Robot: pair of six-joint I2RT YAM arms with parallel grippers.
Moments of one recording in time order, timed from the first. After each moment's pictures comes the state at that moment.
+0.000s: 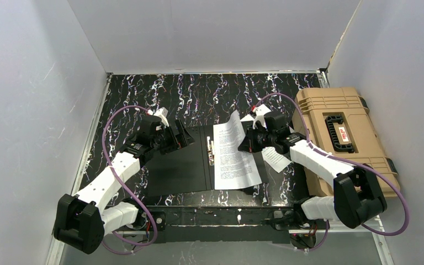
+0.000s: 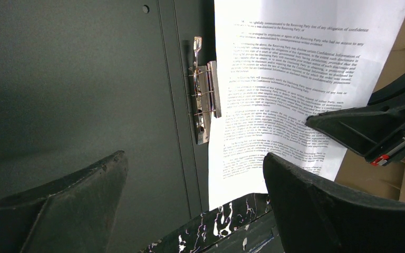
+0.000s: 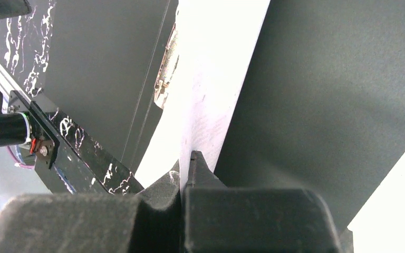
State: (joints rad) left arm -0.38 1.09 0.71 -0.31 0.25 -0.68; right arm 0.48 1.30 0.75 -0.17 -0.47 0.33
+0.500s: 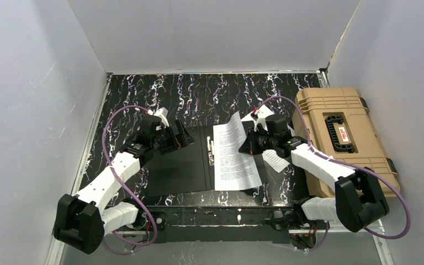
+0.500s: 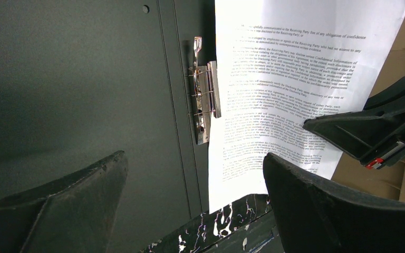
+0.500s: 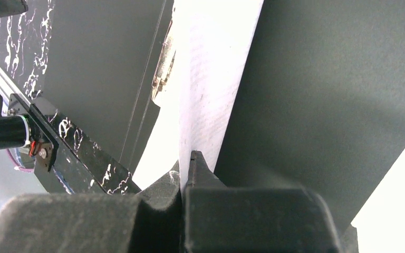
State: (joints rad) left arm -0.38 1.09 0.71 -0.31 0.25 -0.68; right arm 0.48 1.28 0.70 -0.13 -0.46 0.35
